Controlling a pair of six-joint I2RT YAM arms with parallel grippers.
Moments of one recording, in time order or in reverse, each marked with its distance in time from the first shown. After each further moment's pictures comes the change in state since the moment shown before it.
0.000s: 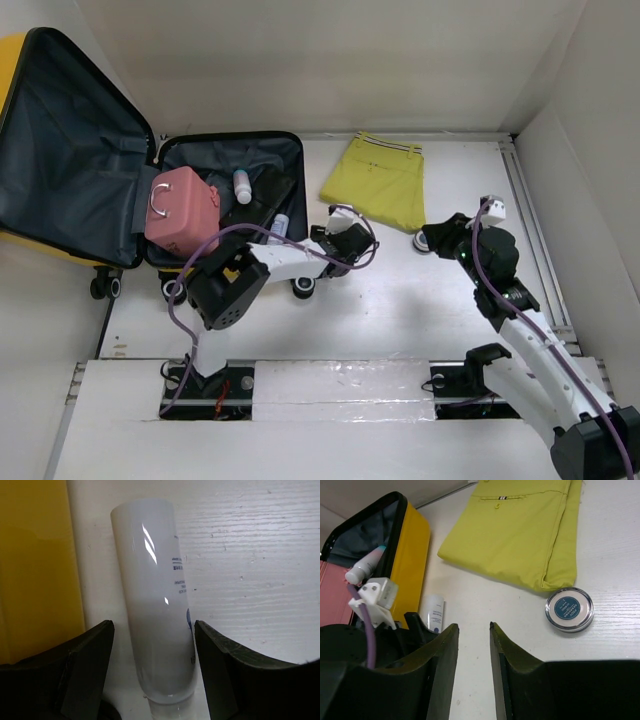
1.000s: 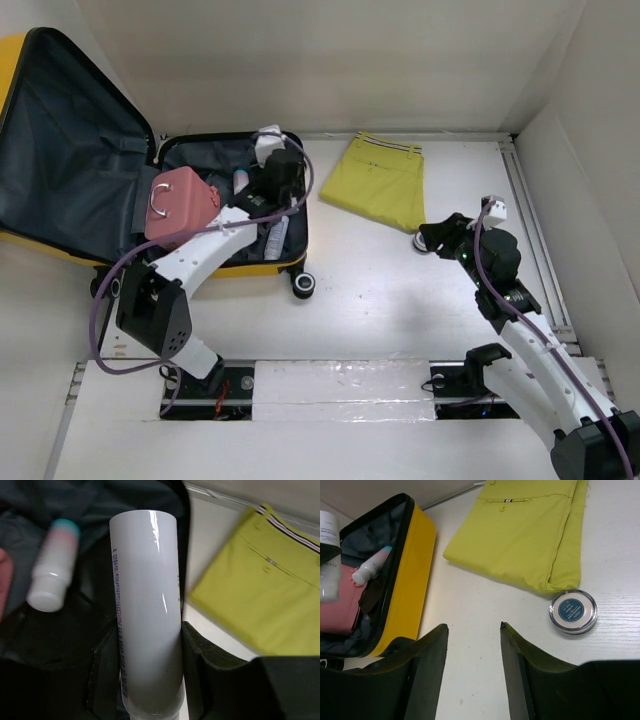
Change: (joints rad) left arm 0.316 -0.351 0.094 0.076 0.105 0.115; right arm 0.000 -0.023 -0.002 0.000 -0.015 0.000
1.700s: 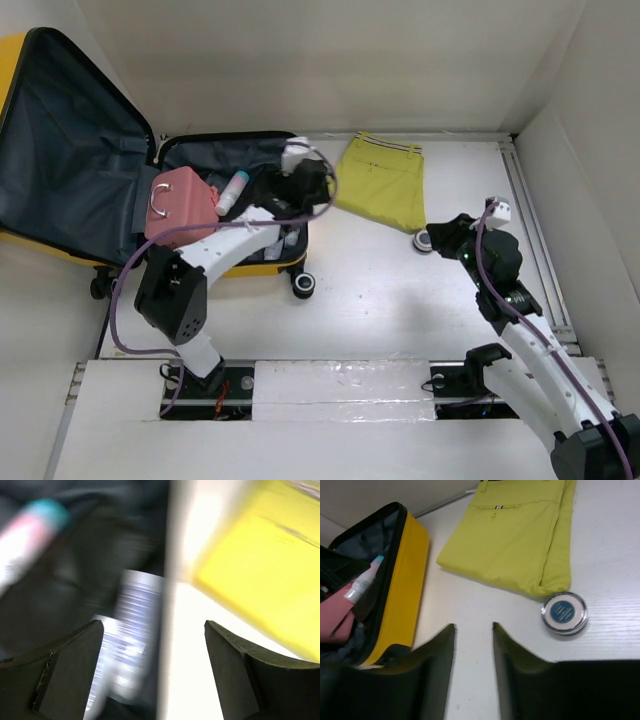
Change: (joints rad) left arm 0.003 0.119 0.008 -0.011 -0.056 0.003; right arm 0.000 -0.004 -0.002 -0.001 0.044 0.000
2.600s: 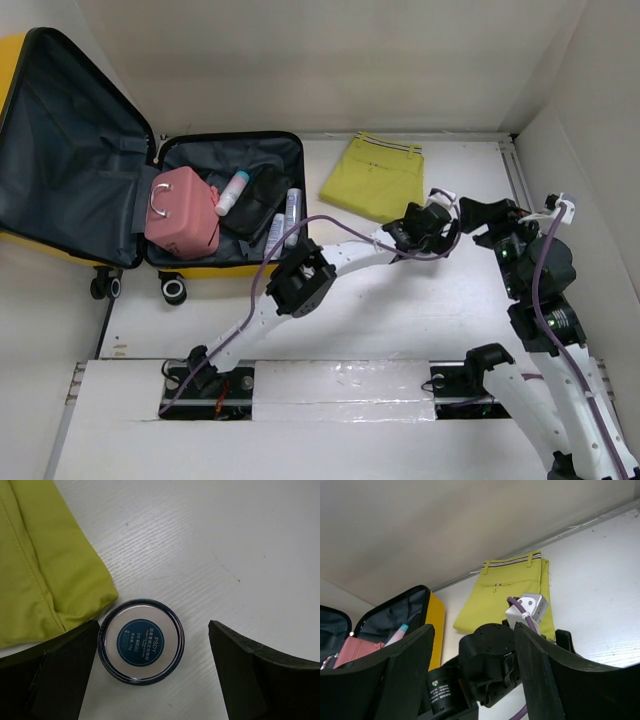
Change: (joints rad) left arm -0.430 0.891 0.887 0.024 0.362 0.123; right arm -0.008 -0.180 0.287 -0.248 0.219 0.008
